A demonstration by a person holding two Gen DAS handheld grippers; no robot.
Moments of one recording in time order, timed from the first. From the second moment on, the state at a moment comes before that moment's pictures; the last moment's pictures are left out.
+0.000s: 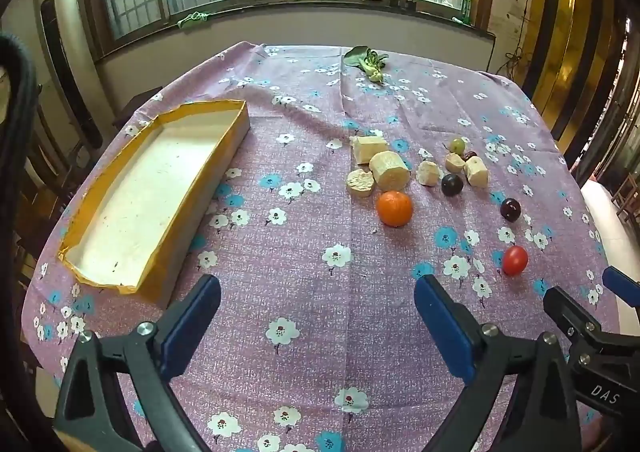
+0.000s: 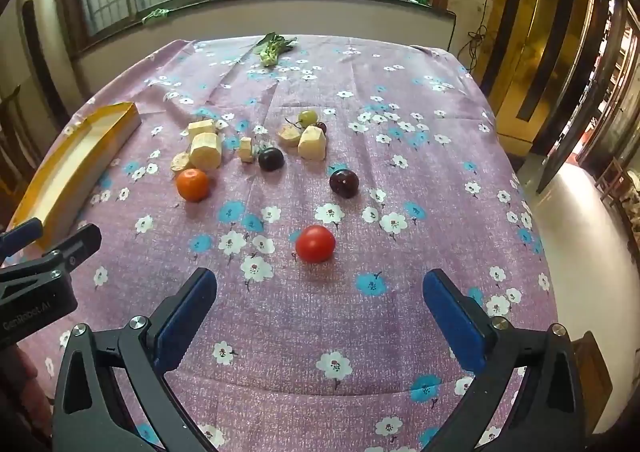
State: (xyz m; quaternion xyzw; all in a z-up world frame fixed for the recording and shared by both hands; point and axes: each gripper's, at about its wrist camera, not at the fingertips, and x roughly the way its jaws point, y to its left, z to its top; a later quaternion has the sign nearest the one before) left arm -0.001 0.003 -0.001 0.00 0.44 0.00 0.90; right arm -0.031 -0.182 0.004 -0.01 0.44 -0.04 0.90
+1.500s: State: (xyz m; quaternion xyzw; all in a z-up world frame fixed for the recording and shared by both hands) left arm 0.008 -0.010 -0.021 0.02 0.45 -0.01 0.89; right arm -0.023 -0.191 -0.008 0.01 0.45 -0.04 0.89
